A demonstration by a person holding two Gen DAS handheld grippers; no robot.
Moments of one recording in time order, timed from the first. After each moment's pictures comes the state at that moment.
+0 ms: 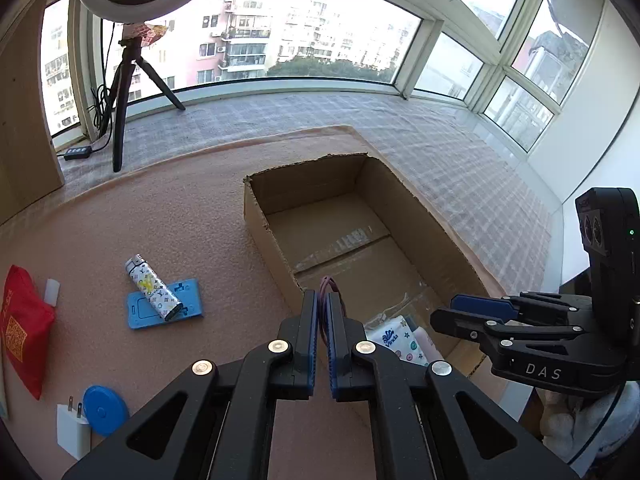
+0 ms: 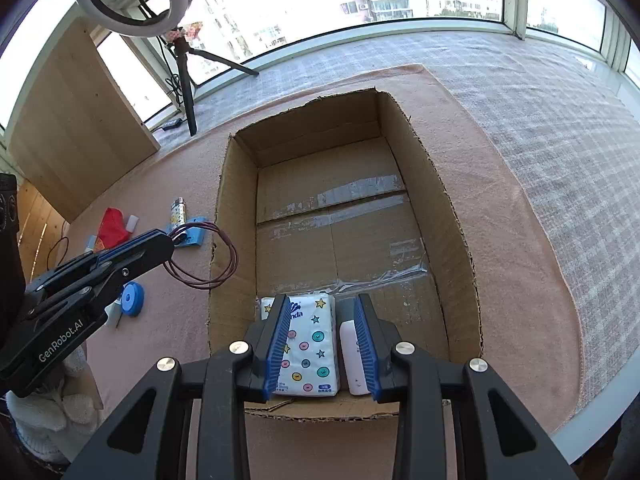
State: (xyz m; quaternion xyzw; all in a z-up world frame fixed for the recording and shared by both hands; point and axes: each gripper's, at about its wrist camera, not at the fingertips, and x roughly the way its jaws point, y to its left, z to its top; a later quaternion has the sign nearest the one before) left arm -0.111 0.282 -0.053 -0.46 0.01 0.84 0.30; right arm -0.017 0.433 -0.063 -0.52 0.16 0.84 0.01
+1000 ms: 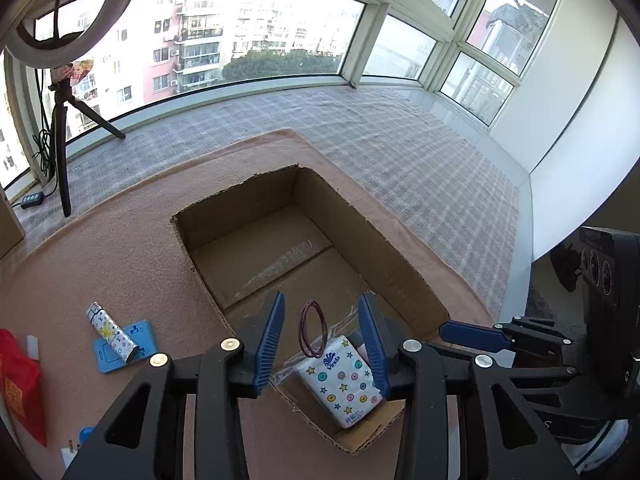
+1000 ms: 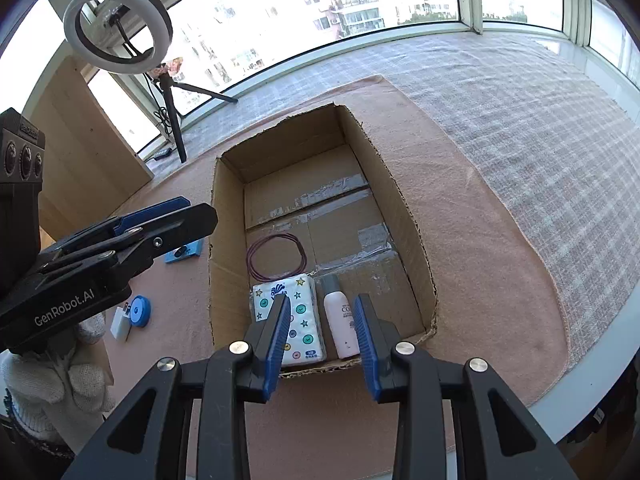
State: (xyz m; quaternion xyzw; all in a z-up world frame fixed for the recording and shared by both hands) left arm -0.109 0.342 -0.030 -0.46 0.05 0.80 0.37; right arm 0.029 0.449 -0.042 -0.49 0.20 0.84 0.05
